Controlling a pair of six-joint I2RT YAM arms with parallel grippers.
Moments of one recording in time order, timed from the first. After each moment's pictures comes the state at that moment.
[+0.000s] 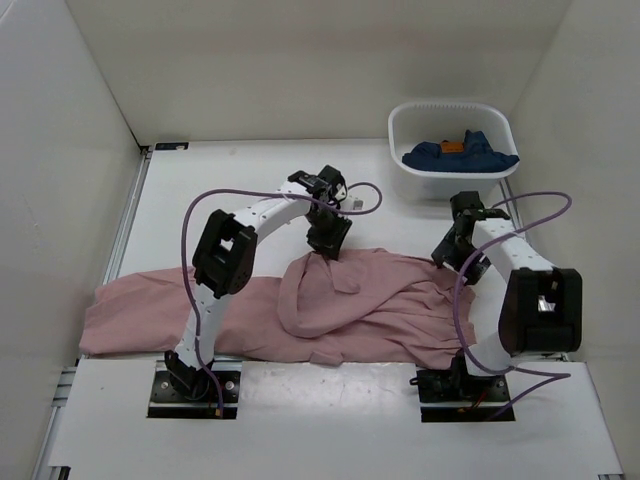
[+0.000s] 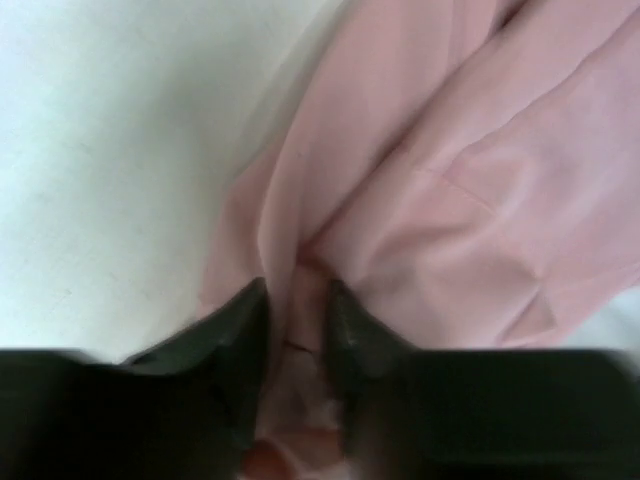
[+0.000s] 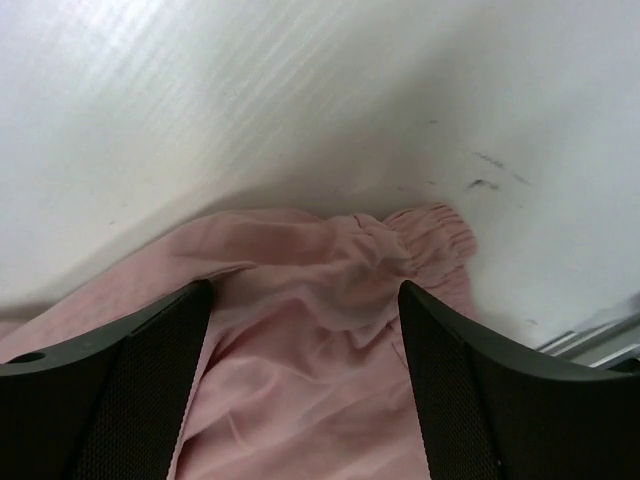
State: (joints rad) left arm -0.65 2.24 1.89 -1.01 0.36 -0.01; right arm 0.06 1.47 1.00 -0.88 0.26 0.72
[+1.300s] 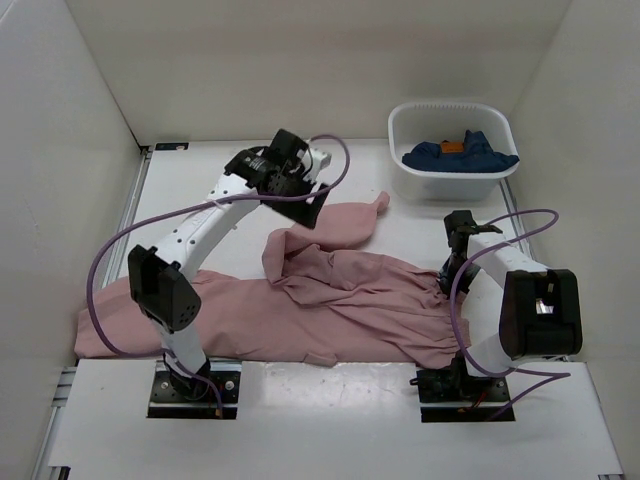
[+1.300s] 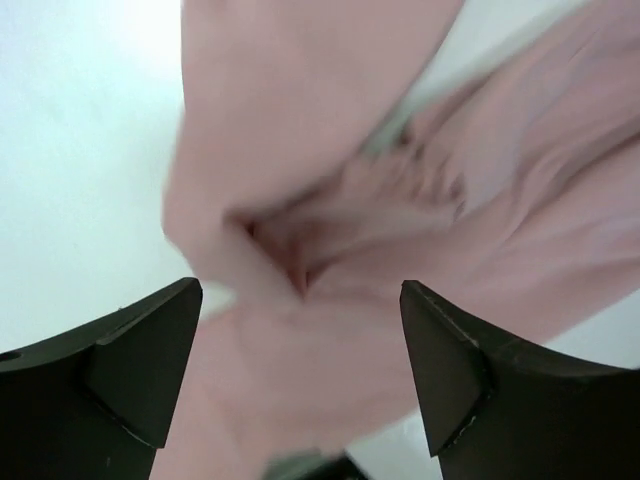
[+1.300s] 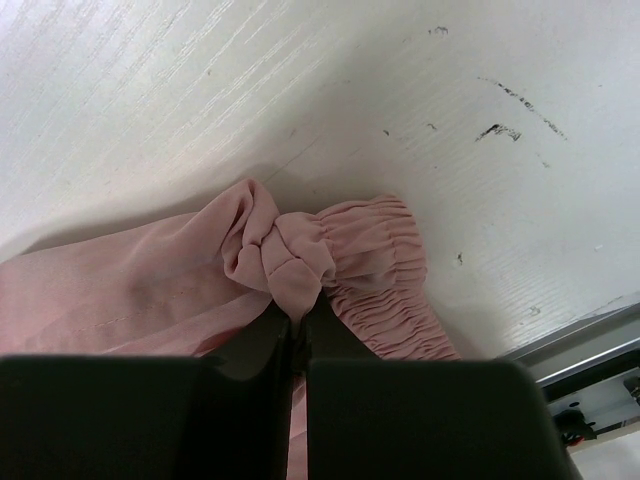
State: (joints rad) left arm -0.58 1.75 1.72 -1.09 0.07 0.00; right arm 0.08 1.48 0.83 -0.82 0.20 0.70
